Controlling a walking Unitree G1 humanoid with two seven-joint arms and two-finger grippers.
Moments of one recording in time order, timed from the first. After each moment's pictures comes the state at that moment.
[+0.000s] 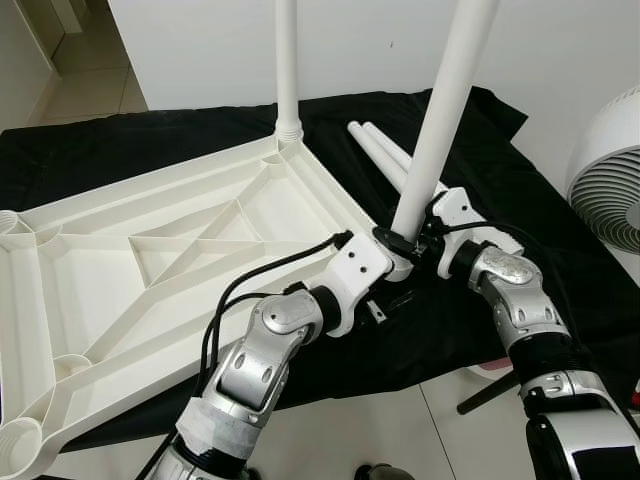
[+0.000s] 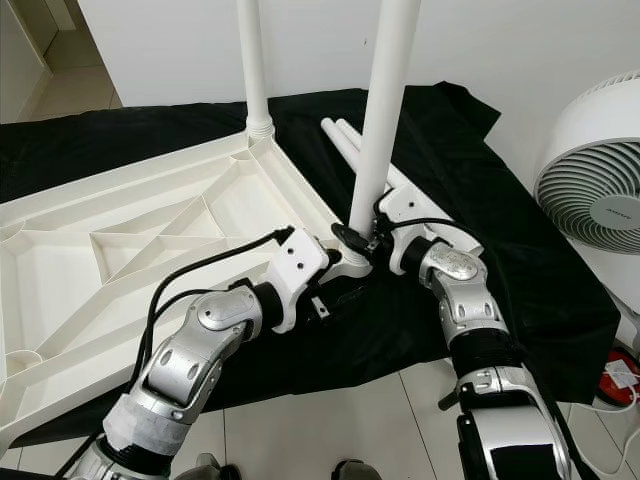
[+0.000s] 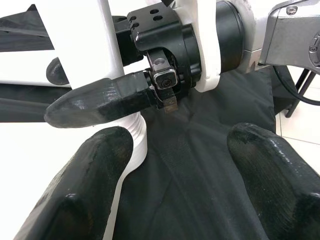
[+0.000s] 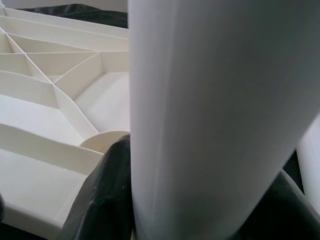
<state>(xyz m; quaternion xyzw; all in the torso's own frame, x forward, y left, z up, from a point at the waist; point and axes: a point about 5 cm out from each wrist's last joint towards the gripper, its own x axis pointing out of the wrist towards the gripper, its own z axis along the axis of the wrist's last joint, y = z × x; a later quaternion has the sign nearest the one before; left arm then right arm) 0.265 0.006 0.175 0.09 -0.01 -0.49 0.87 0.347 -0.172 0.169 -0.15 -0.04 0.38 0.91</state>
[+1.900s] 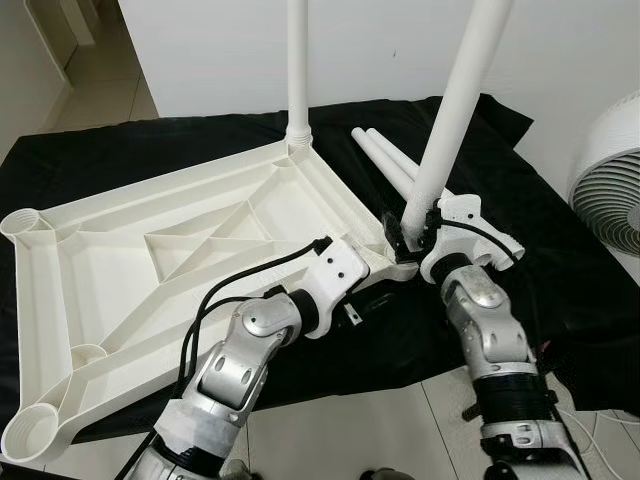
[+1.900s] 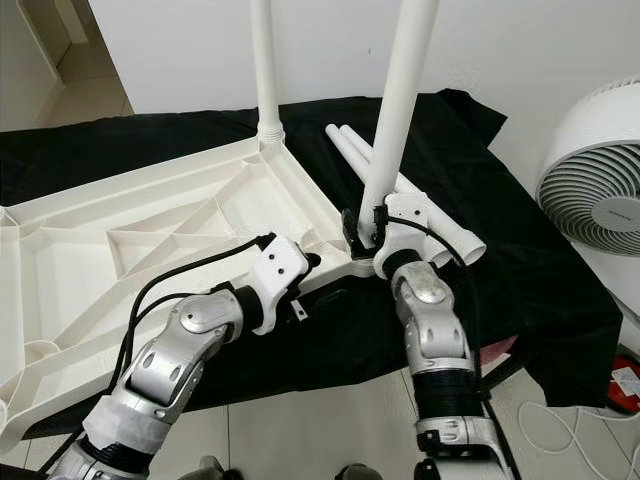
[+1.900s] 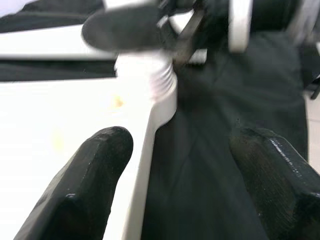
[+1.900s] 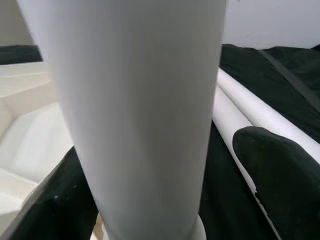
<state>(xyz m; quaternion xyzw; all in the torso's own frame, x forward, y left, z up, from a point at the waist) 0.272 0.035 0.155 0.12 0.01 -0.47 0.88 0.333 -0.168 0.169 -0.04 -0.03 0.14 0.99</state>
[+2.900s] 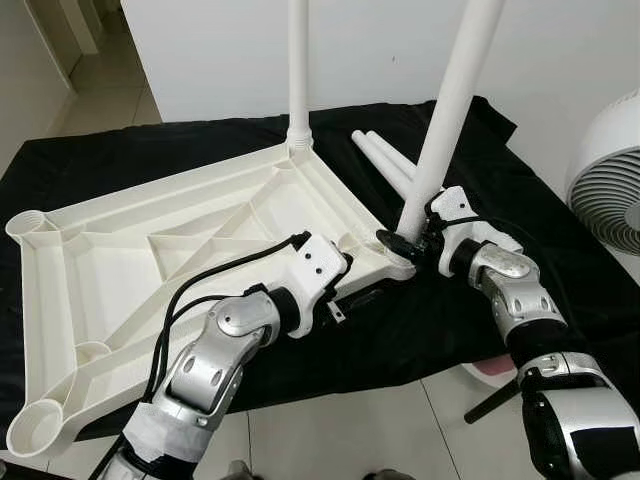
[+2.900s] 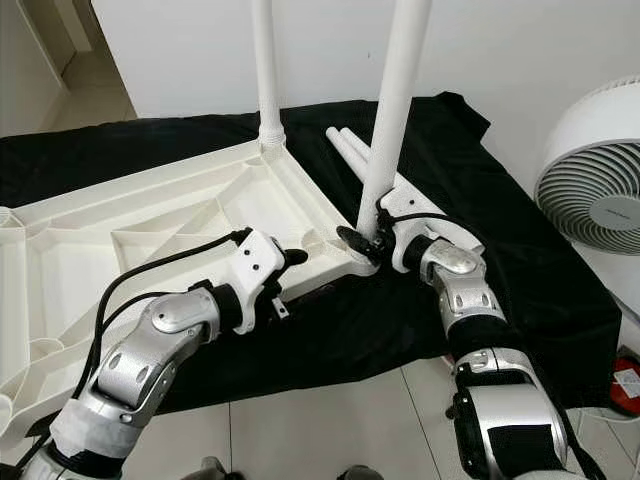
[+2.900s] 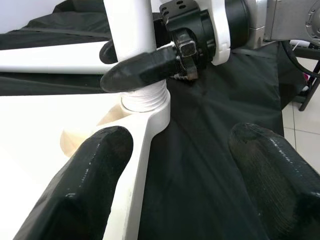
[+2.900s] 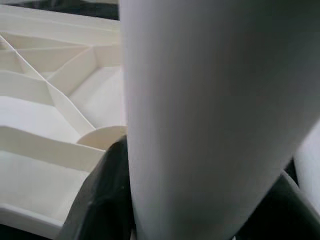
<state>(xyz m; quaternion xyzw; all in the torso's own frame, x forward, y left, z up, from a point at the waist) 0.264 0.046 0.170 0.09 -0.01 -0.48 0.87 0.362 -0.182 0.160 -0.14 0.01 0.35 0.93</state>
